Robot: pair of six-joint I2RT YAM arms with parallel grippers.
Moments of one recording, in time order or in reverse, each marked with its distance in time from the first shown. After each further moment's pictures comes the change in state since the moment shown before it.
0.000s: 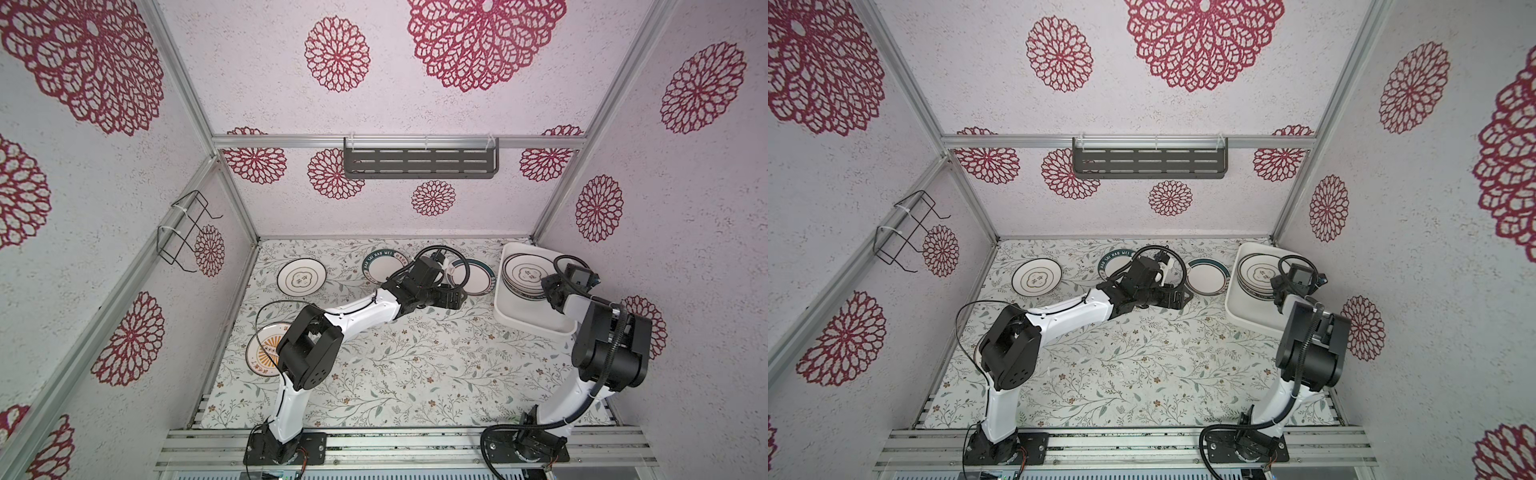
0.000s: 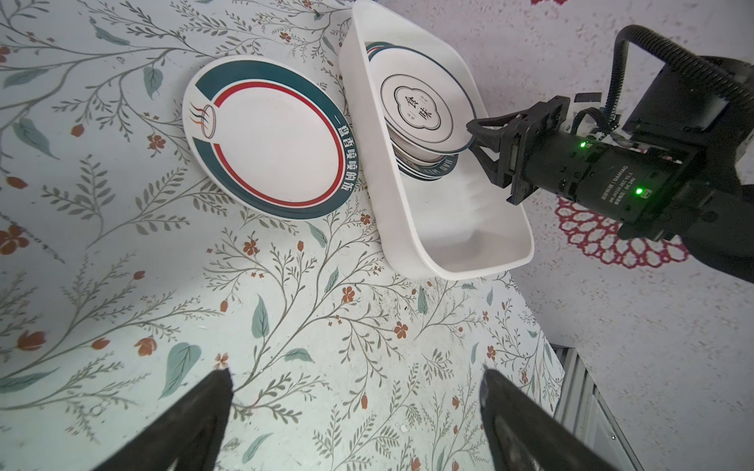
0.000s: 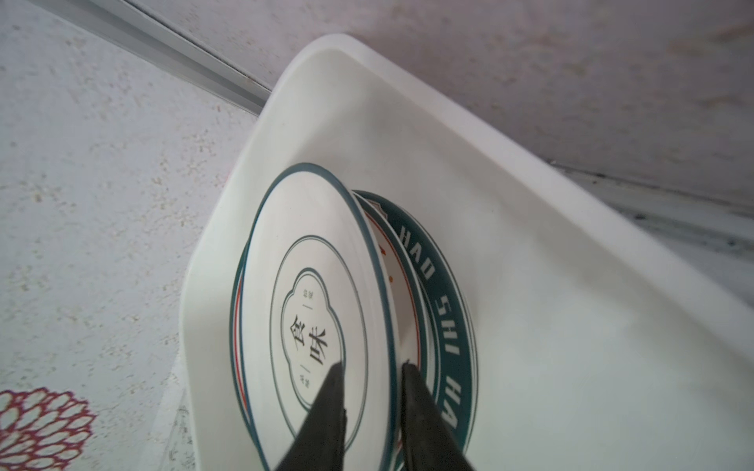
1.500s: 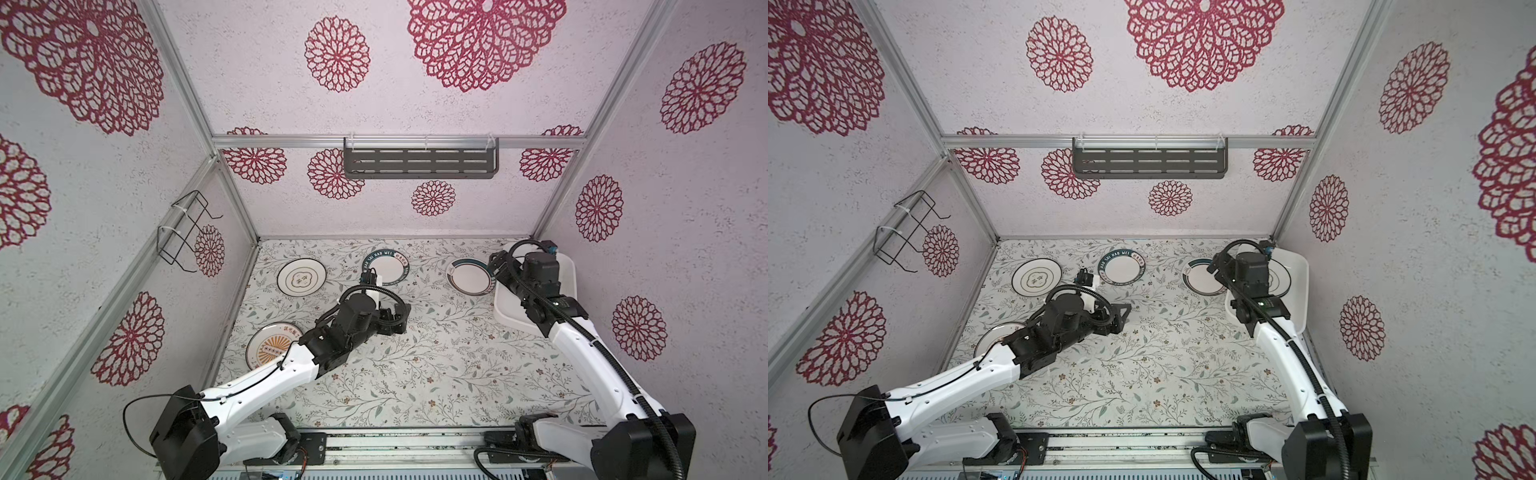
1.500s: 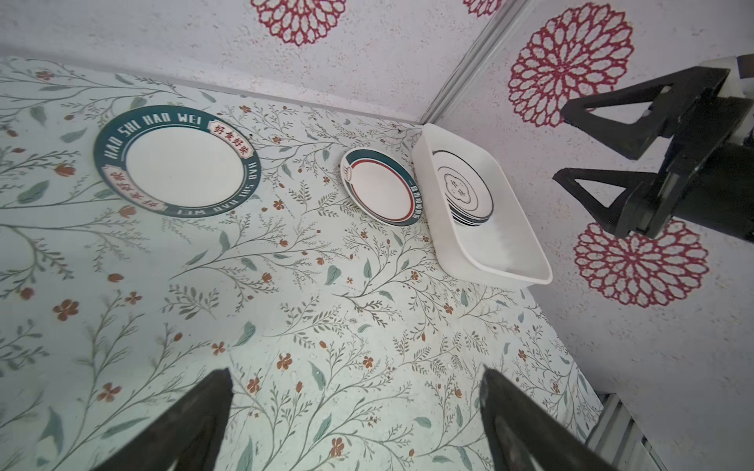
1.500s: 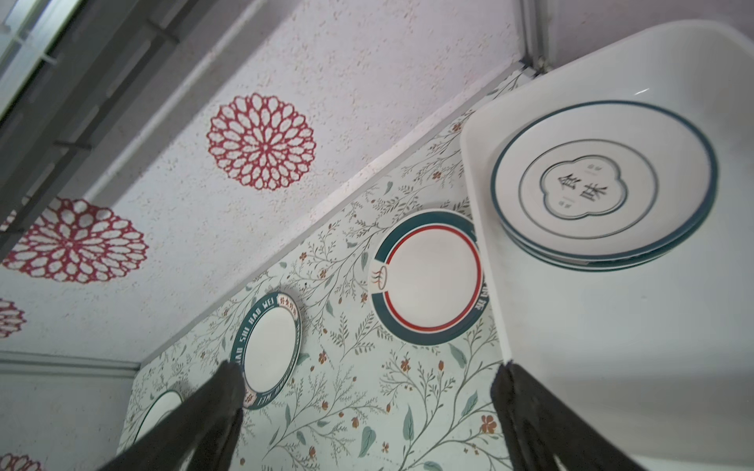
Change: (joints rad) left arm 0.043 -0.848 -0.750 0.071 -0.342 -0.042; right arm 0.586 -0.597 -0.032 -0.390 0.161 -0.177
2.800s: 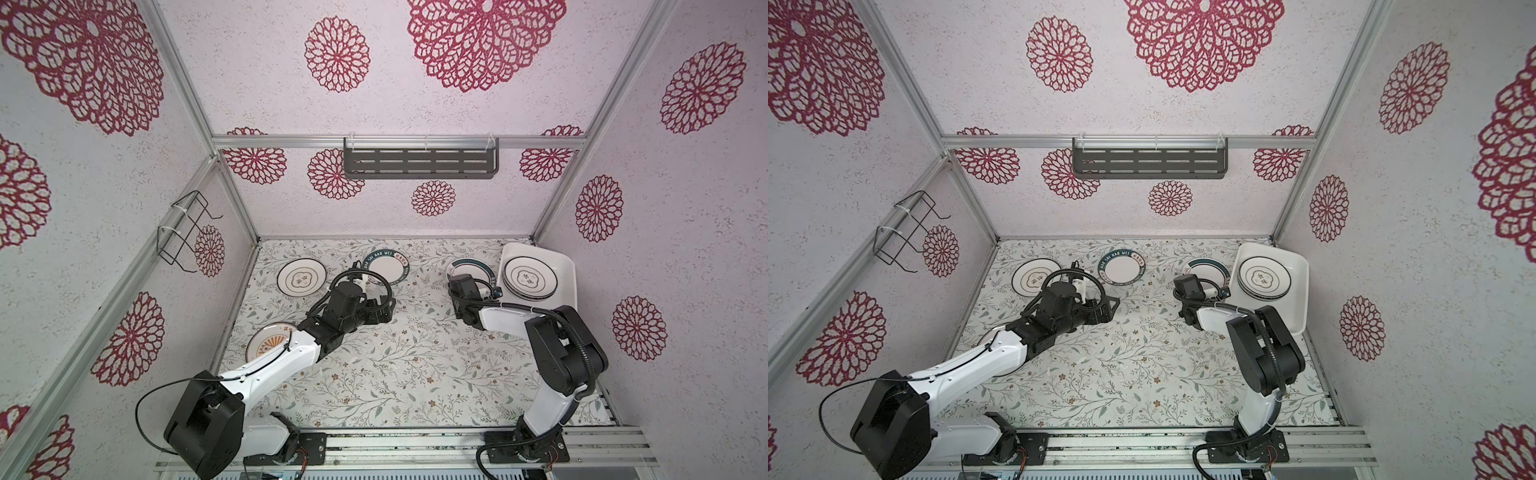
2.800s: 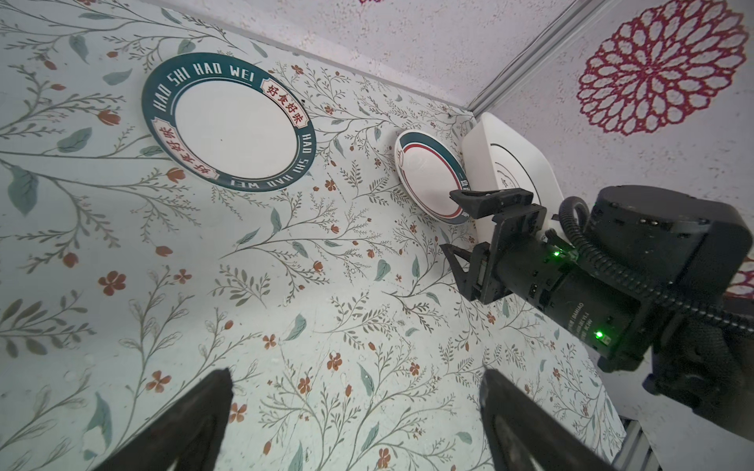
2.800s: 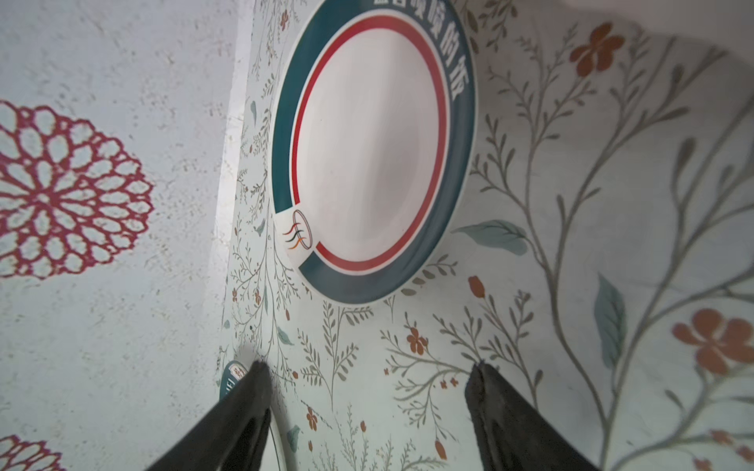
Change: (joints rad) left arm 0.189 0.156 0.014 0.050 0.209 0.005; right arm 0.208 0.585 -0.087 0.401 0.298 0.917
